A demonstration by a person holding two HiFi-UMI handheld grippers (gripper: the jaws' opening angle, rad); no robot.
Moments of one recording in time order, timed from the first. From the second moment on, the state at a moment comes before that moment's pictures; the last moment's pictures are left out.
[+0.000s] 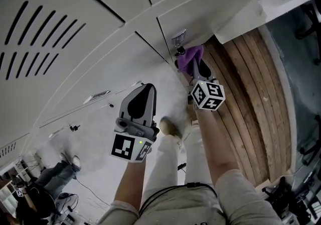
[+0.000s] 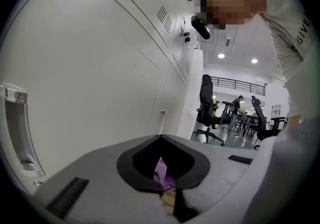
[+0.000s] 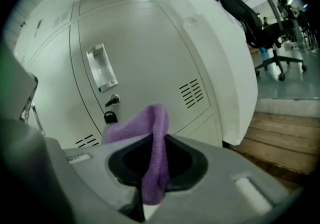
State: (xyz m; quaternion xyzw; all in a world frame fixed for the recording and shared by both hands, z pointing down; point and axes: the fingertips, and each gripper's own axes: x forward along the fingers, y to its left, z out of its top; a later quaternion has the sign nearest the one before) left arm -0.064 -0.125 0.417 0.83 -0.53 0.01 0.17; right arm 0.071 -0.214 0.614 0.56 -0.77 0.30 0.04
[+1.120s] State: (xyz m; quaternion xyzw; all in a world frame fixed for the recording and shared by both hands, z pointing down) left arm -0.045 -0.136 0.394 0.83 -0.53 0.00 0.13; right arm 0.072 -0.237 0.549 0.53 -0.82 0.20 0.04
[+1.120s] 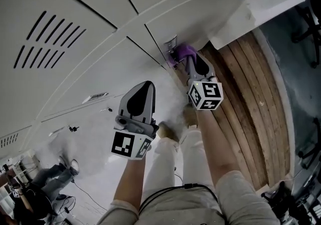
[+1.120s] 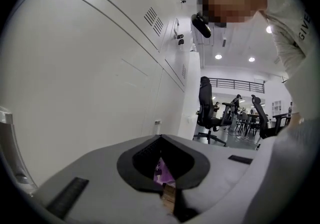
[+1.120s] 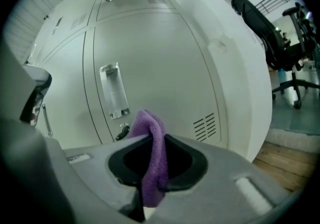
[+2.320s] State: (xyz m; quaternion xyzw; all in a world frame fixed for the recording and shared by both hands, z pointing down) left arm 0.025 -0.188 0.336 0.85 -0.51 -0.02 0.09; right arm 0.090 -0.277 0.266 0.50 -0.85 -0.11 -0.08
